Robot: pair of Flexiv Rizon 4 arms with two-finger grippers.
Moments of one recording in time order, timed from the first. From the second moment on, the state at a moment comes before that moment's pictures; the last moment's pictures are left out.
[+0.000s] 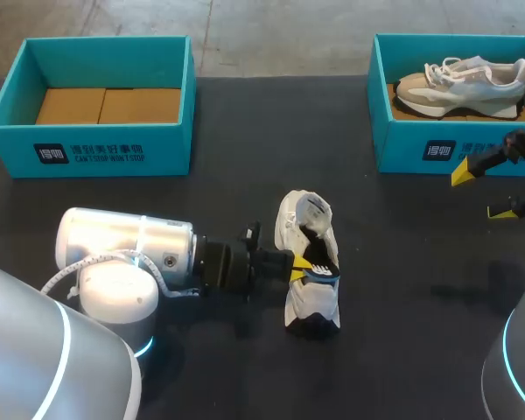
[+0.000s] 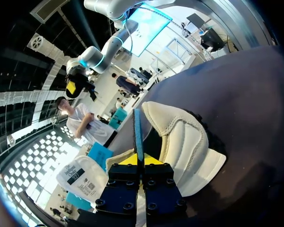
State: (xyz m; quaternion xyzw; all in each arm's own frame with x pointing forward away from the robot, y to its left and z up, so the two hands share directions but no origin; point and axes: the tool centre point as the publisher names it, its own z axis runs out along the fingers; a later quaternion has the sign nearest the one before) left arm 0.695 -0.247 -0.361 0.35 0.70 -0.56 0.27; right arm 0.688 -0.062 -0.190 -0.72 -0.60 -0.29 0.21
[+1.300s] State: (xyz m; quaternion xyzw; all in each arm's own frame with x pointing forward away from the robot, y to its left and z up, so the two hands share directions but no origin) left arm 0.680 -0.240 -0.351 0.34 0.70 -0.57 0.27; right arm 0.688 -0.062 -0.190 -0.72 -0.60 -0.29 0.21
